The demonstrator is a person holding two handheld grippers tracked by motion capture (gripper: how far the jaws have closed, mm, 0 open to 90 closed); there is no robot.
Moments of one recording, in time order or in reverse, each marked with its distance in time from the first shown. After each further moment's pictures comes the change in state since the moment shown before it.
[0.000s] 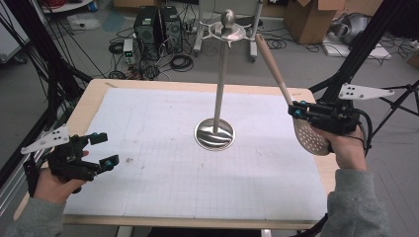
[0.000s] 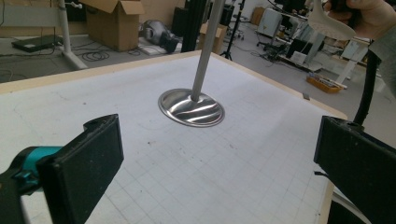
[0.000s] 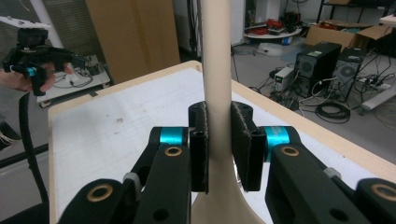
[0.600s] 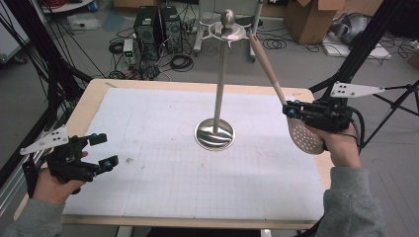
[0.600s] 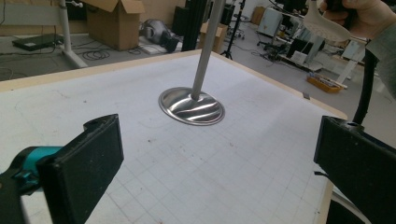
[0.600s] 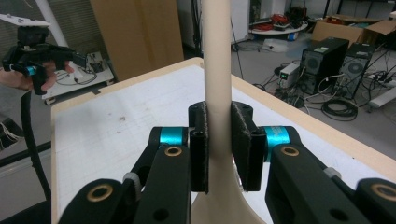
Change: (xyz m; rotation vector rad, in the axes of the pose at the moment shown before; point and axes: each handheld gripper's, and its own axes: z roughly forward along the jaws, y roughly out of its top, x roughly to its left) left arm 0.000 -0.001 -0.002 0.001 0.002 -0.003; right arm 0.000 0.002 0.013 0.022 0.015 0.002
